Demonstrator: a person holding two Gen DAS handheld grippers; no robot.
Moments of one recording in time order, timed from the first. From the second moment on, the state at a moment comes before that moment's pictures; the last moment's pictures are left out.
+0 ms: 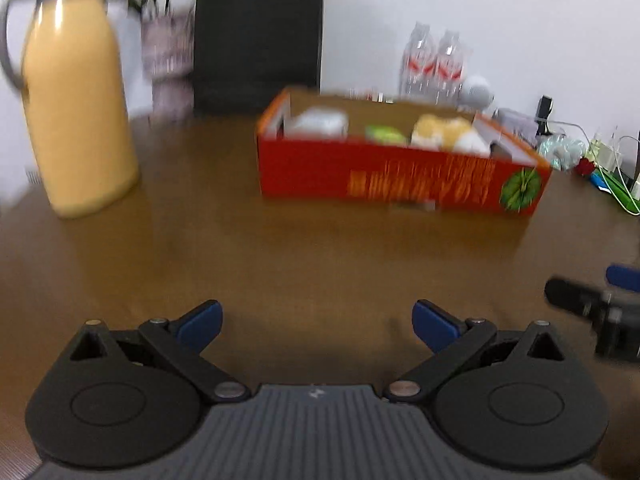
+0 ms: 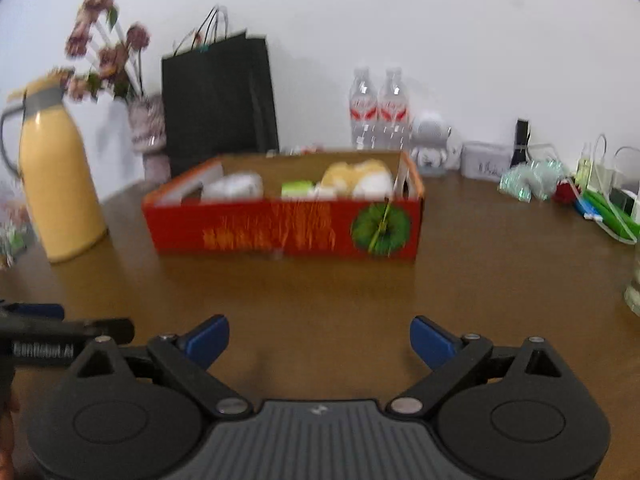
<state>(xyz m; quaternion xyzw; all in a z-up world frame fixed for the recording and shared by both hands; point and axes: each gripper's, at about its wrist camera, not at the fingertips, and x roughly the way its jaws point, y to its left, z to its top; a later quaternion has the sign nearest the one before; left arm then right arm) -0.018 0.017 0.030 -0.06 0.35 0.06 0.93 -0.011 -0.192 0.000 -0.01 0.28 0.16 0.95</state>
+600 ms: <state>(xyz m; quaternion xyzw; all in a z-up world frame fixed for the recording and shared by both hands) -0.013 0.006 0.014 0.00 0.35 0.06 0.94 -0.002 -0.163 -0.028 -0.04 0.34 0.15 0.93</state>
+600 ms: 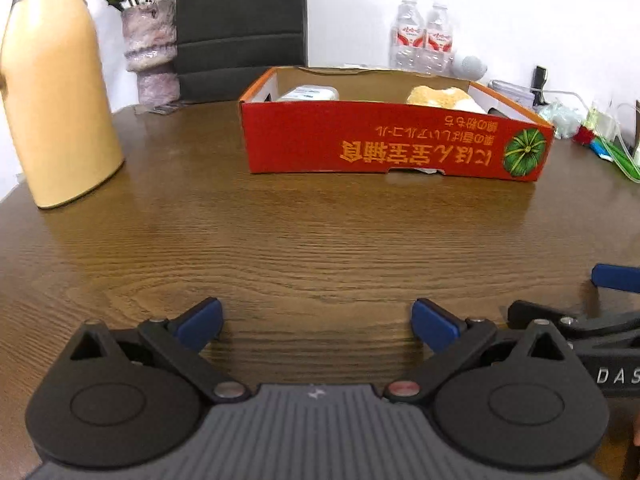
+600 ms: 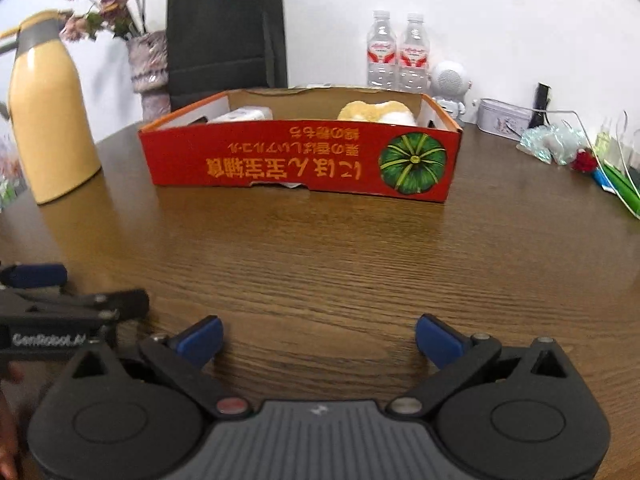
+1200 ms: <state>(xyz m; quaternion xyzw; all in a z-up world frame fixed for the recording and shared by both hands) -0.010 0.020 0.017 -0.04 0.33 0.03 0.94 0.008 -0.174 -0.028 -0.03 0.34 0.12 0.93</state>
